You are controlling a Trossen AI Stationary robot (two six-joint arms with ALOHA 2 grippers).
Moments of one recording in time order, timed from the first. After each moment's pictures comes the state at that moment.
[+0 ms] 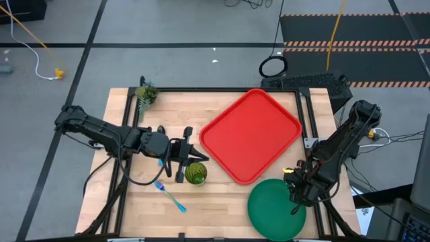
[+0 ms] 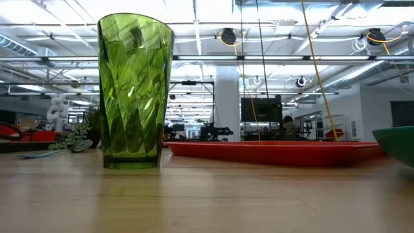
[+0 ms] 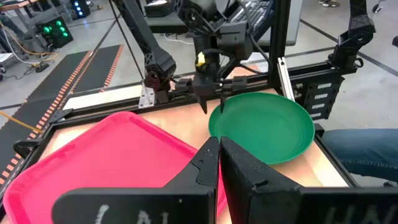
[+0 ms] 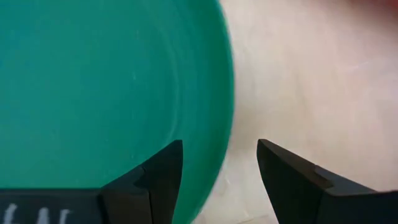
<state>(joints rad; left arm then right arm) -0.31 1.29 1.13 -0.15 -0.18 0.07 0.96 1.19 0.60 -0.84 0.18 1.32</state>
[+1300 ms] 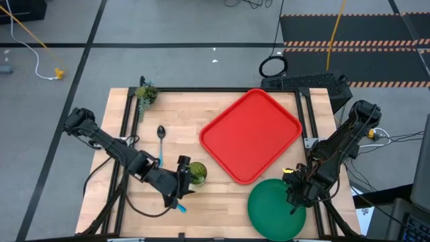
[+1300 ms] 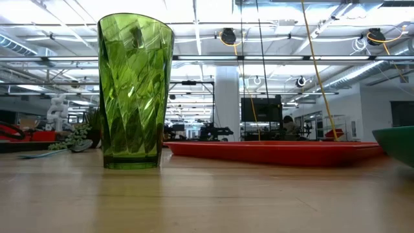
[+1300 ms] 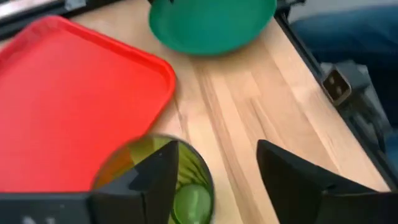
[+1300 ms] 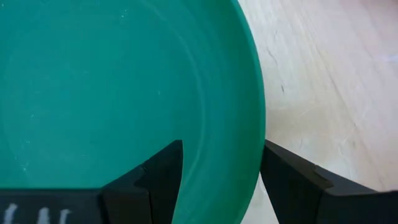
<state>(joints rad) -0.57 1.44 1.13 -0.47 -0.30 -0.09 0.96 1.19 0.58 -0.73 0.18 1.43</state>
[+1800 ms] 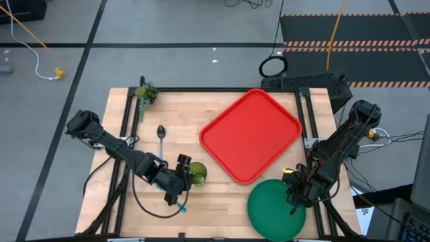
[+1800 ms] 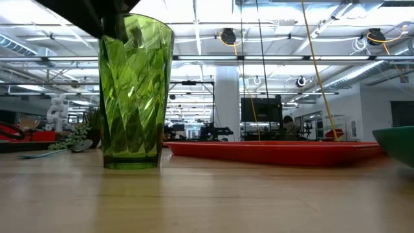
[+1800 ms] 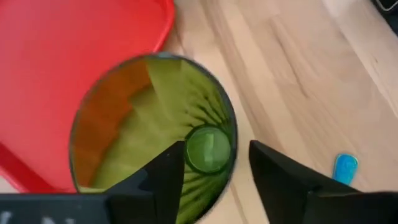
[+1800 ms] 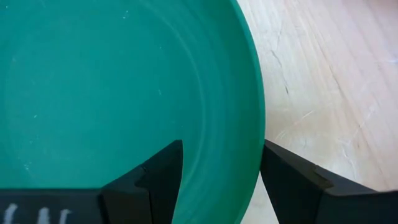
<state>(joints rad) -0.53 1.51 1.13 -0.63 -0.29 -0.03 0.96 1.19 0.58 -0.71 0.18 1.43</state>
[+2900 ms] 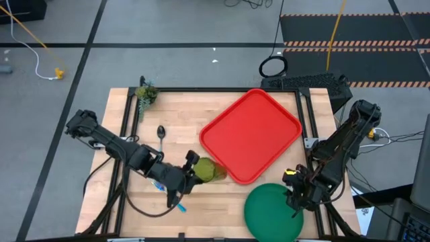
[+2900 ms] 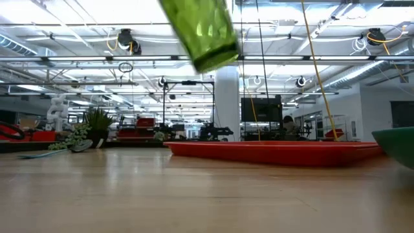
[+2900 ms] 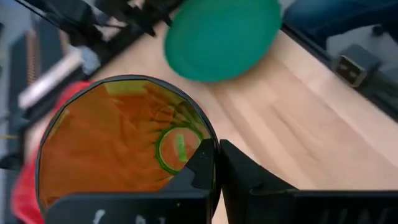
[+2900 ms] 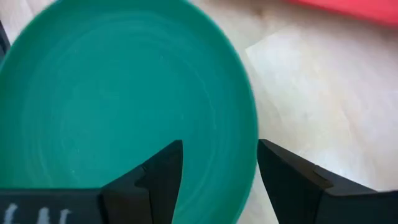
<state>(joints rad) -0.49 1.50 1.39 -0.61 -0.27 0.32 0.97 1.19 0.74 -0.84 0.27 1.45</state>
